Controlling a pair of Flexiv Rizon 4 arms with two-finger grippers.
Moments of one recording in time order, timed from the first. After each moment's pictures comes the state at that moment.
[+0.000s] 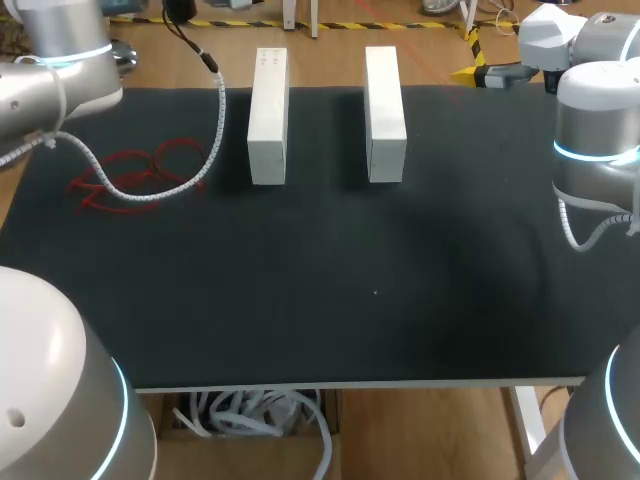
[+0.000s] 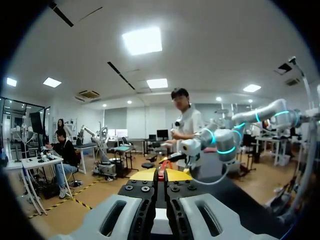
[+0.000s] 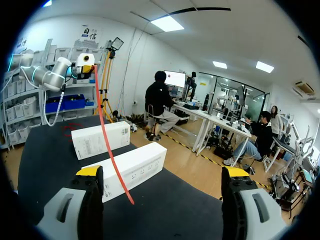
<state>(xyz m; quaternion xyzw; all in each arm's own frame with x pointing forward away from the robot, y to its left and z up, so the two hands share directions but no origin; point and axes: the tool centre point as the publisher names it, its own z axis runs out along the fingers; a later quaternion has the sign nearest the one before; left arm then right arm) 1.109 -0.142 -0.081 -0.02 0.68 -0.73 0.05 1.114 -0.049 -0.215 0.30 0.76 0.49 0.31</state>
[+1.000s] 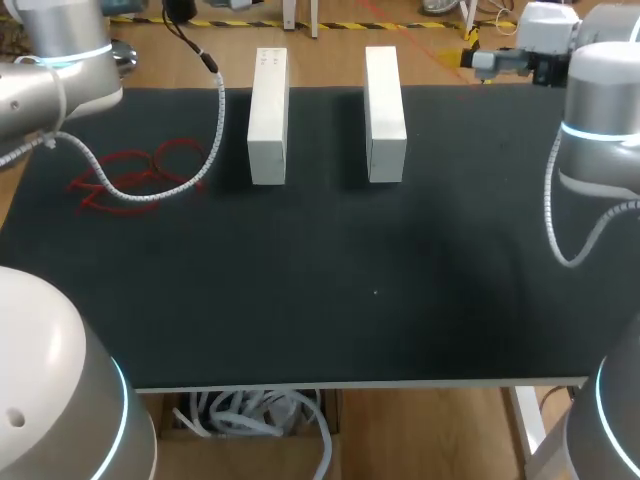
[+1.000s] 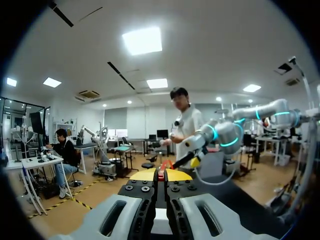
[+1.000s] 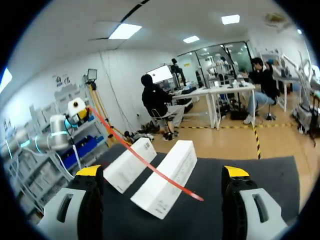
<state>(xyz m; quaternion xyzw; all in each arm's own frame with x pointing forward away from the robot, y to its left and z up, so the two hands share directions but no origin) 1.108 -0.142 -0.081 -0.02 0.68 -0.73 0.05 1.075 -0.009 -0.193 0.49 0.66 0.56 0.12</state>
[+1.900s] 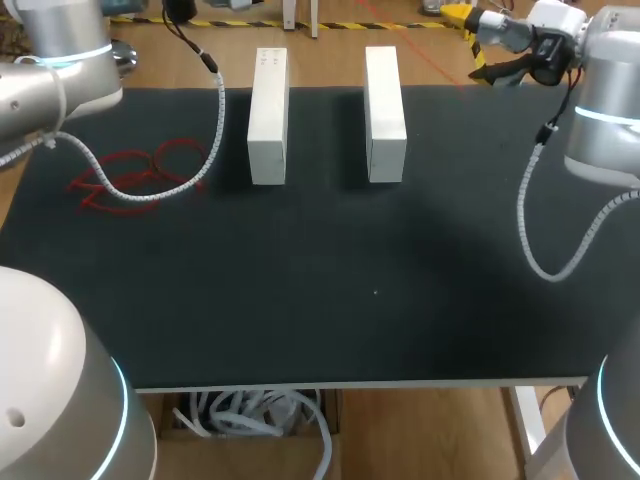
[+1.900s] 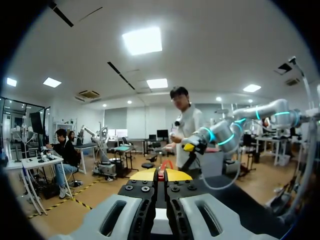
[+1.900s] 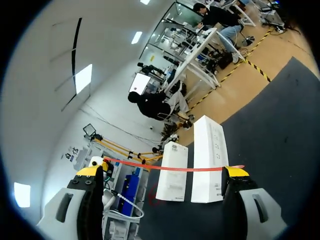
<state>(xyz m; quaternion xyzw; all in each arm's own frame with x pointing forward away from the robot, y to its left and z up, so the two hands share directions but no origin) 1.108 -0.142 -0.081 -0.02 0.68 -0.73 0.05 1.070 0.013 -0.174 0.65 0.47 0.59 -0.11</state>
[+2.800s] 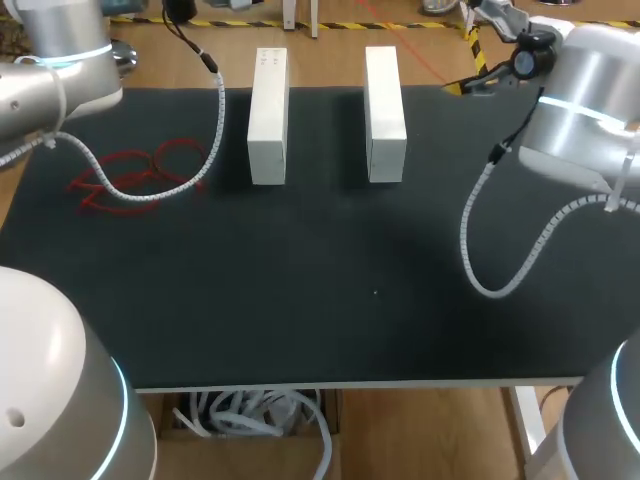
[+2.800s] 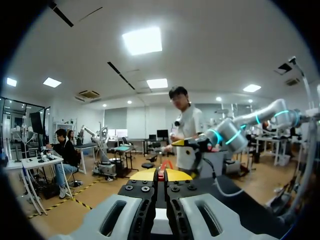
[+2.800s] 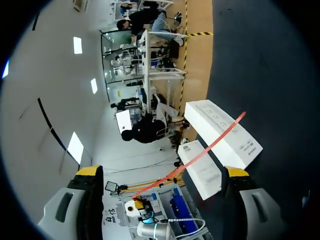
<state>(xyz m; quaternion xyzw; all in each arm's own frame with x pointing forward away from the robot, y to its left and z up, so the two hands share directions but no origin) 1.108 -0.142 -0.081 -0.02 0.68 -0.73 0.05 1.075 0.023 -0.164 0.77 0.19 0.55 -0.25</state>
